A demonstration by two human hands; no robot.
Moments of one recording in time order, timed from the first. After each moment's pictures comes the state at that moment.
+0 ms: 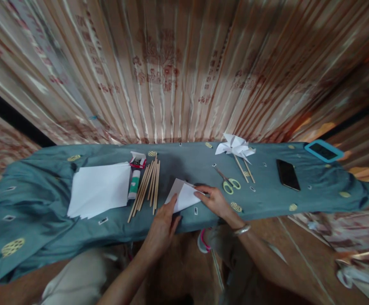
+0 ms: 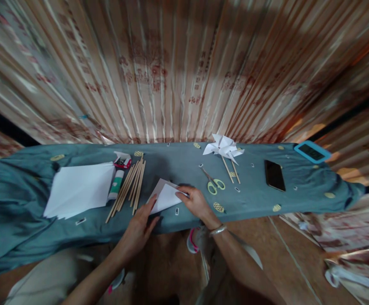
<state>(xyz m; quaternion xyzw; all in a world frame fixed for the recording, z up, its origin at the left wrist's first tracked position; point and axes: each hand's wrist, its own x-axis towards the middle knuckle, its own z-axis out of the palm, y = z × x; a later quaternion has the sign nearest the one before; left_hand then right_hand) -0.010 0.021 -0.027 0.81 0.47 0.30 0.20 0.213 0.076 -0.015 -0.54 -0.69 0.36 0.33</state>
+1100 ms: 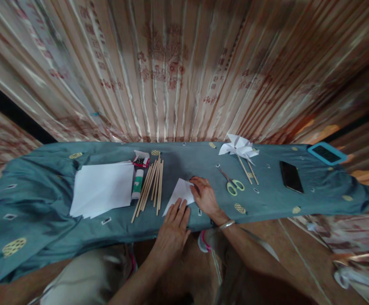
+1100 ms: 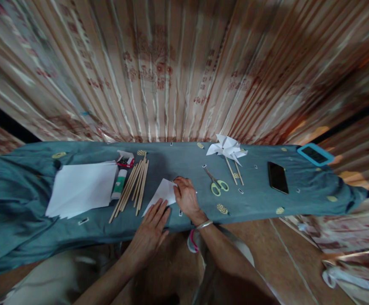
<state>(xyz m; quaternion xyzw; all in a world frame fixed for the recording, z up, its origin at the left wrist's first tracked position) 0.005 0.007 -0.047 0.88 0.43 0.19 0.03 0.174 0.094 -0.036 -0.57 -0.74 0.13 0.33</state>
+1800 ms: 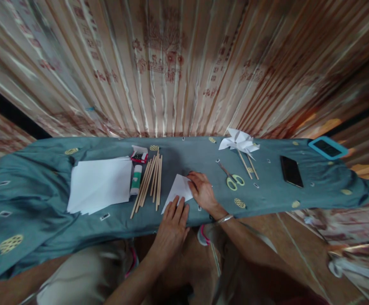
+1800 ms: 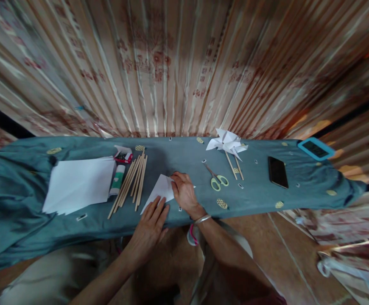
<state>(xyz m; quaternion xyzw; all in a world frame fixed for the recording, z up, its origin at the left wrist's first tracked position) 0.004 0.003 -0.046 0.89 0.43 0.15 0.03 0.171 0.093 -0.036 -0.56 -0.76 0.12 0.32</state>
